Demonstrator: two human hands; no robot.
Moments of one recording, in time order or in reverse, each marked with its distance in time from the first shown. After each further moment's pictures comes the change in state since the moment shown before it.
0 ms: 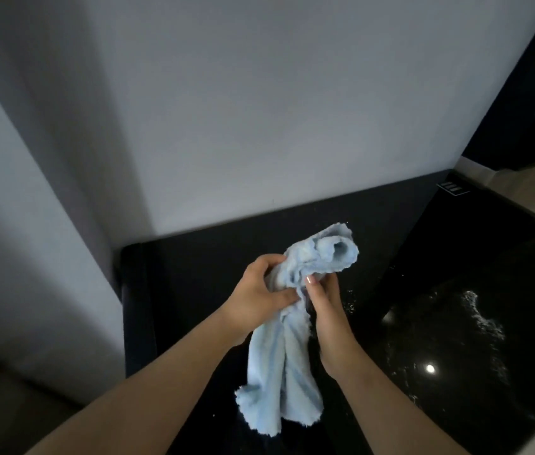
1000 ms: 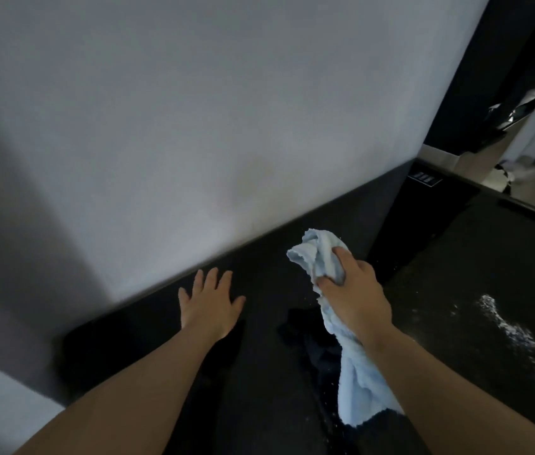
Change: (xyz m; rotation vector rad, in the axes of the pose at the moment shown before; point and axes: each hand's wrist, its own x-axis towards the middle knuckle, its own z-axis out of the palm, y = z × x) left_hand 0.174 -0.073 -0.092 1.258 -0.029 -0.051; right_hand 0.140 -0.004 -0.031 -1.034 0.507 0.102
